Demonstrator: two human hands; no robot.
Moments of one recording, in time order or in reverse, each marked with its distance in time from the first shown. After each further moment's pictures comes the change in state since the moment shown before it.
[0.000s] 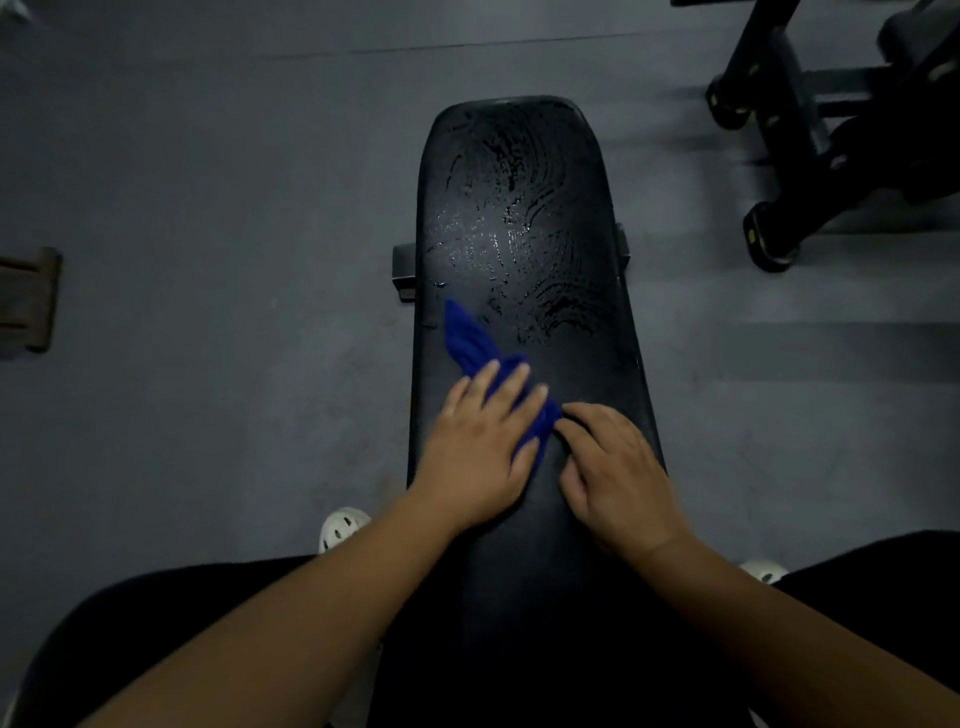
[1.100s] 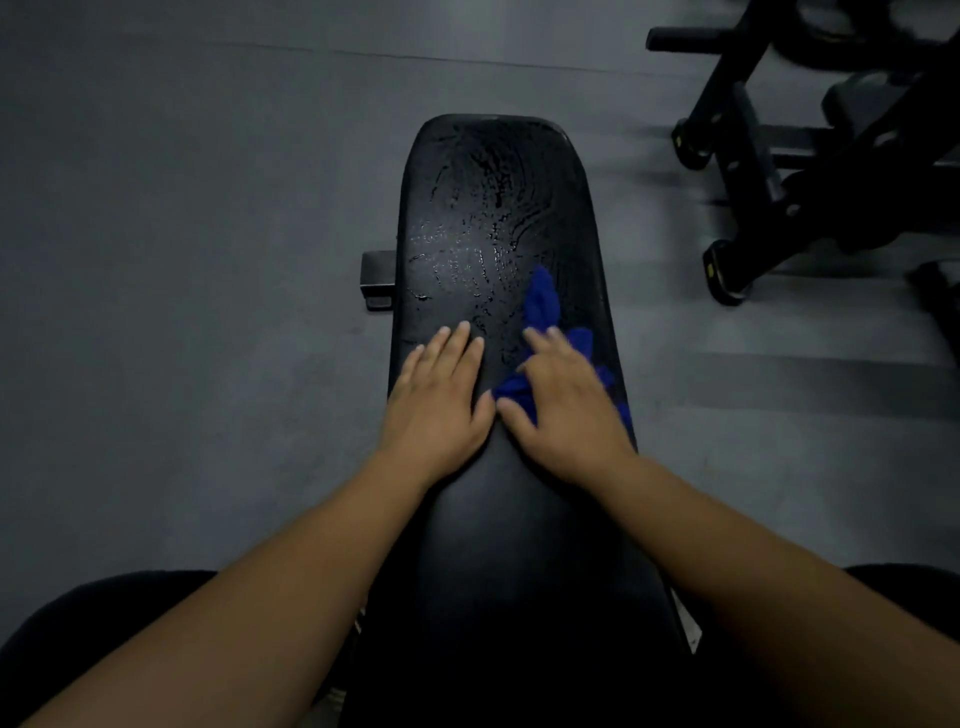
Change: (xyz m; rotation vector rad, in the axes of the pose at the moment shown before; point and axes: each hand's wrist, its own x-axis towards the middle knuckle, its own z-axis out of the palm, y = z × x) left_hand 0.047 -0.039 0.001 -0.144 0.068 -0.194; right_hand 0.090 -0.002 -0.004 -0.041 -0.151 0.064
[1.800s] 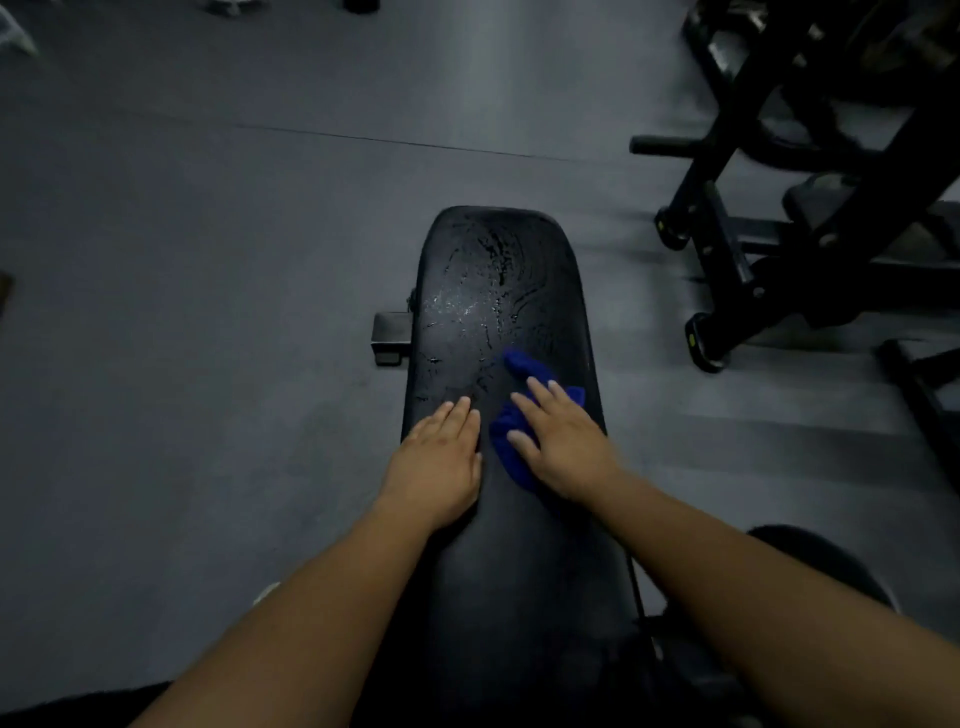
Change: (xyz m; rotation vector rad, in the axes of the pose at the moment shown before) left_hand -0.011 0.002 -0.028 0.038 -0.147 0.025; right_hand 0.026 0.011 -0.022 -0.122 -0.198 -0.009
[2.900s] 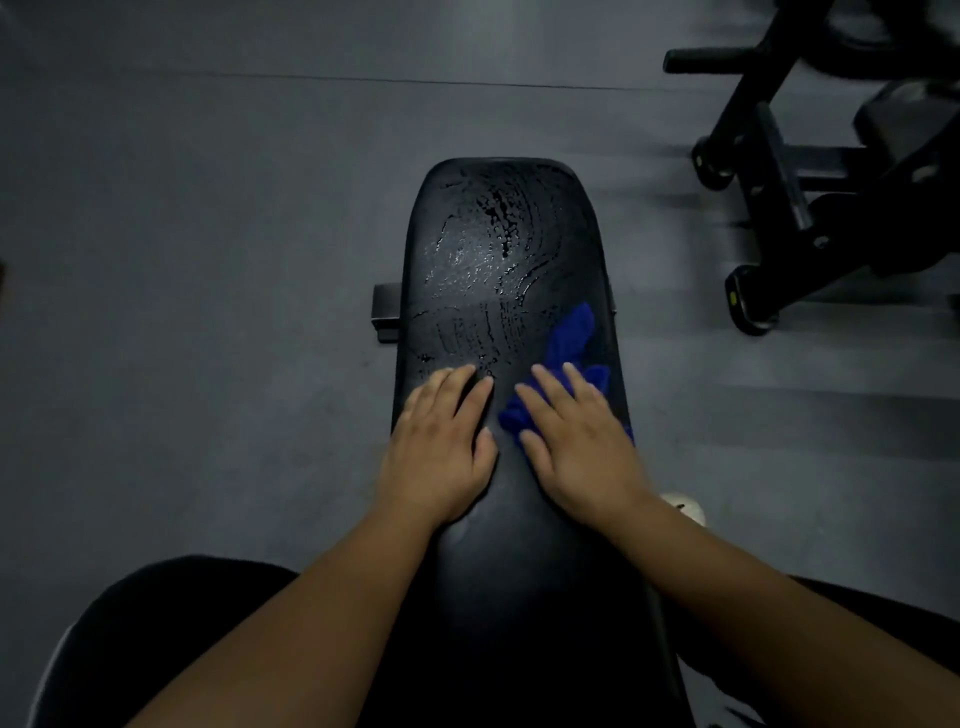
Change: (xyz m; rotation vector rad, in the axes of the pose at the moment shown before) left_hand 0.050 -0.011 0.022 -0.055 0.252 -0.011; right_hand 0.014 0.017 0.021 0.002 0.174 -0.042
